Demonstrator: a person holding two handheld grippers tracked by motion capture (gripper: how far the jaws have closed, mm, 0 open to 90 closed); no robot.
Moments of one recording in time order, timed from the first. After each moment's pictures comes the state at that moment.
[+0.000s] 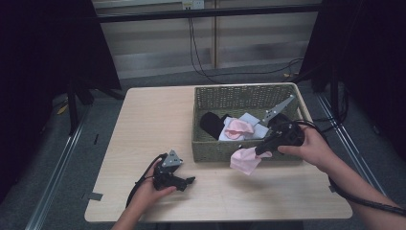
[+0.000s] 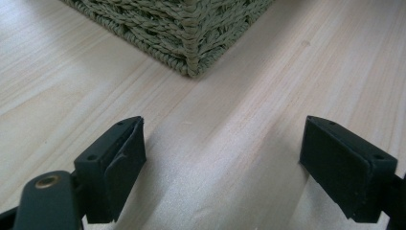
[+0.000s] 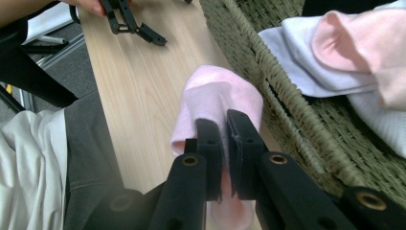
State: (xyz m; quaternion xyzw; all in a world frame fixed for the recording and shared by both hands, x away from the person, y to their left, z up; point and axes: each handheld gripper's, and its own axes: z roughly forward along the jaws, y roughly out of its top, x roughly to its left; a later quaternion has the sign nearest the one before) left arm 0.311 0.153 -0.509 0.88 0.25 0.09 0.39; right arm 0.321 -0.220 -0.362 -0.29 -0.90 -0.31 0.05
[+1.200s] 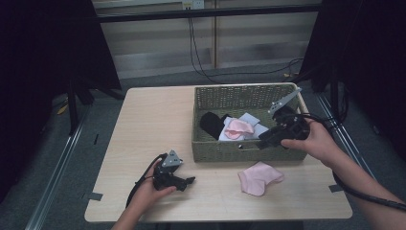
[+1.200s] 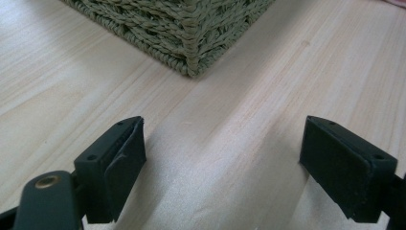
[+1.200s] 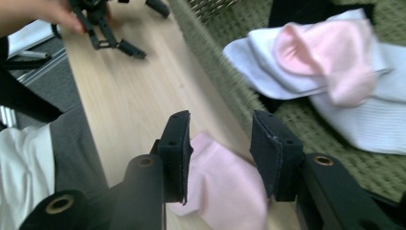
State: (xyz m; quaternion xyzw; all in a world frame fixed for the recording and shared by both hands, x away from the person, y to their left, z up) left arm 0.310 0.153 -0.509 0.88 0.25 0.09 0.39; right arm 0.332 -0.233 -0.346 -0.32 -0.89 -0.32 0.02
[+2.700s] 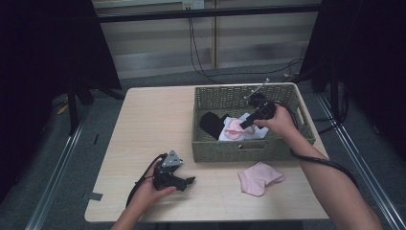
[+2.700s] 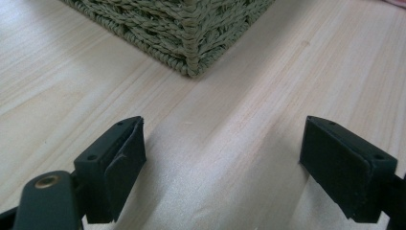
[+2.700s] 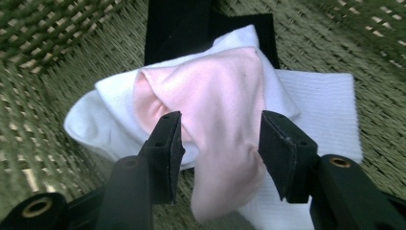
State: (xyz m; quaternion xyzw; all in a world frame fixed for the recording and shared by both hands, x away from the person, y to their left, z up) left arm 0.311 0.153 -0.509 0.88 0.25 0.09 0.39; right arm 0.447 -0.205 -0.418 -0.40 -0.88 -0.25 -0.02
